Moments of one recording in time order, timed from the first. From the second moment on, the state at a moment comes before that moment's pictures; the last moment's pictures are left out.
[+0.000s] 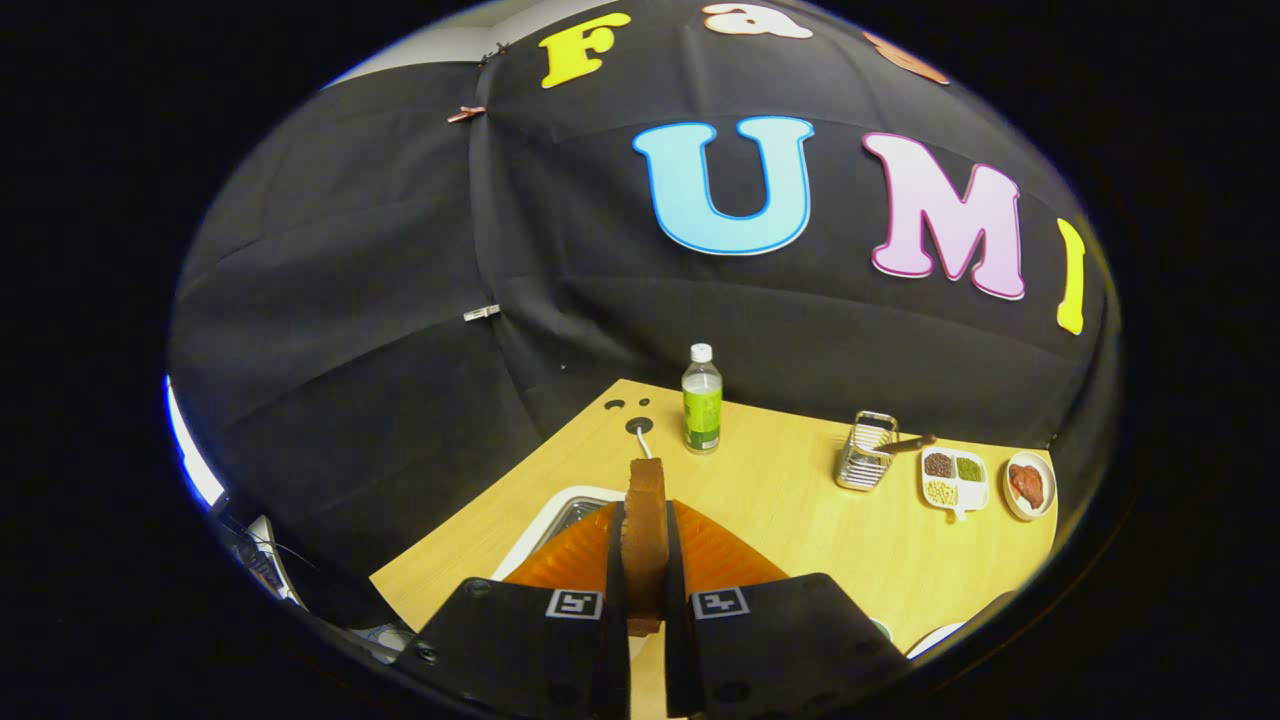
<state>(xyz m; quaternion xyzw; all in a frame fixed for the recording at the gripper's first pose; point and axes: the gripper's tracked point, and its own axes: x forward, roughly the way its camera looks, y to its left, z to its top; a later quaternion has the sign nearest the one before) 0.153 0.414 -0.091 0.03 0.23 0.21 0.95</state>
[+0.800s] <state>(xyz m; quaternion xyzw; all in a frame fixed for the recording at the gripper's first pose) 0.119 0.278 -0.207 0.12 0.34 0.13 0.92</state>
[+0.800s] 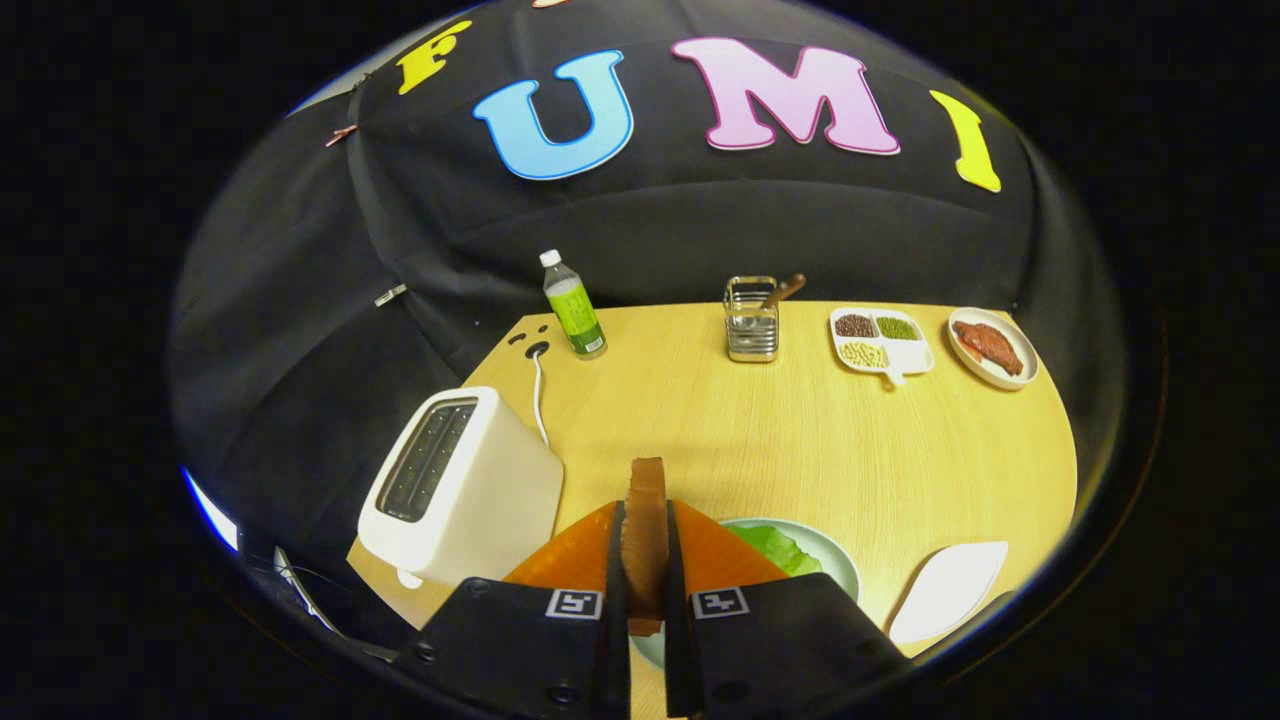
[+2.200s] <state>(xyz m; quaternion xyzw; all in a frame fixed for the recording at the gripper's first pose) 0.079 0.141 -0.307 0.13 0.38 0.00 0.92</state>
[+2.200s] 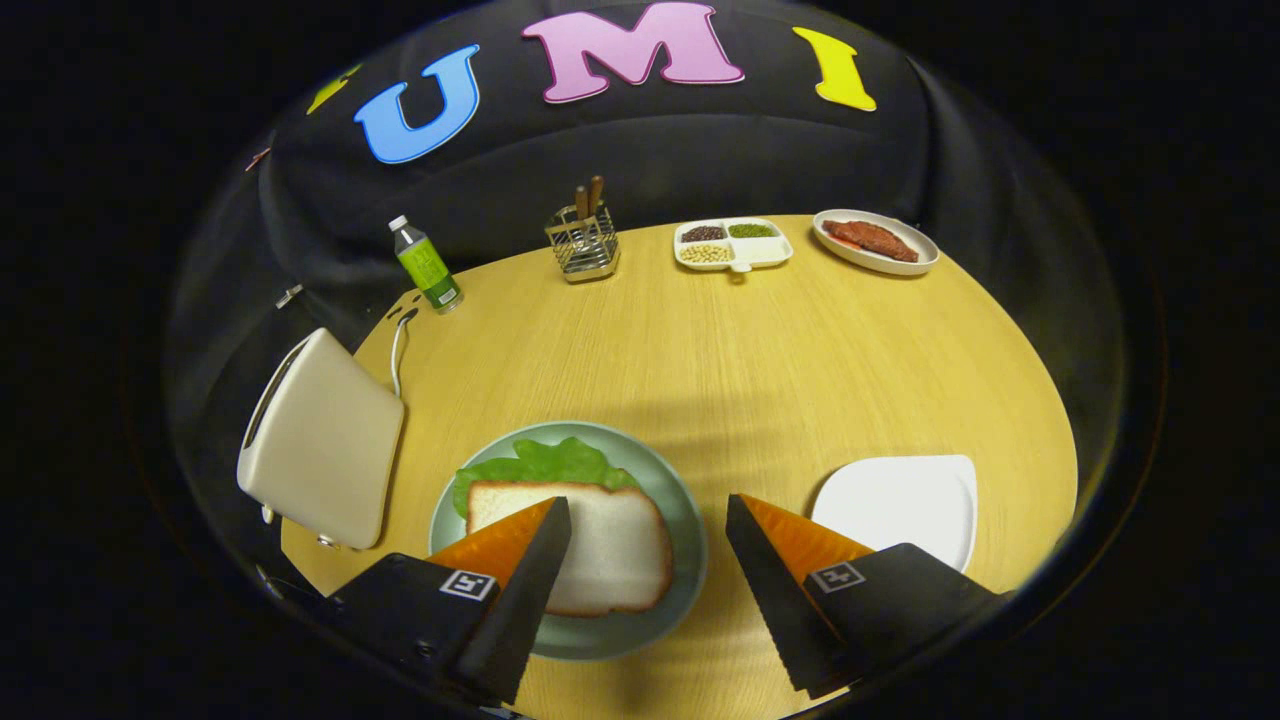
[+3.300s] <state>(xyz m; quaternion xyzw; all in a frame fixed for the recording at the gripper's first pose) -0.006 0.056 -0.076 0.07 0.15 -0.09 0.98</state>
